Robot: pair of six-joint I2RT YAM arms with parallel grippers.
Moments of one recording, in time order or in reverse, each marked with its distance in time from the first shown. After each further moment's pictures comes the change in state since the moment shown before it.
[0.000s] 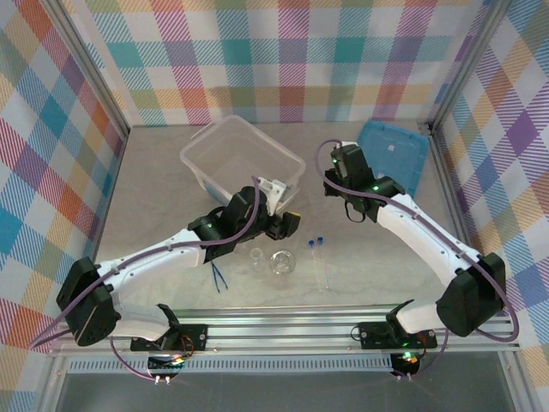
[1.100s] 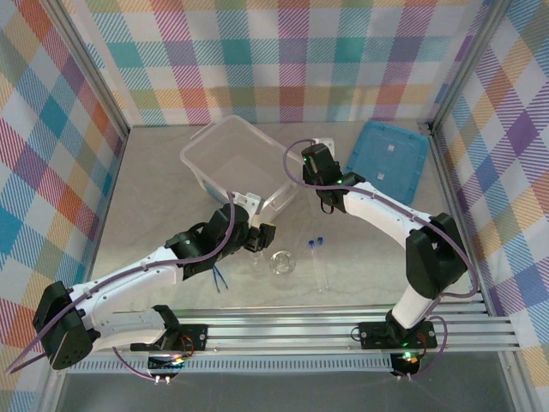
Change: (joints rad) left arm 0.000 -0.188 -0.150 -0.126 -0.146 -0.067; right arm 0.058 0.276 0.060 0.243 0.167 -0.029
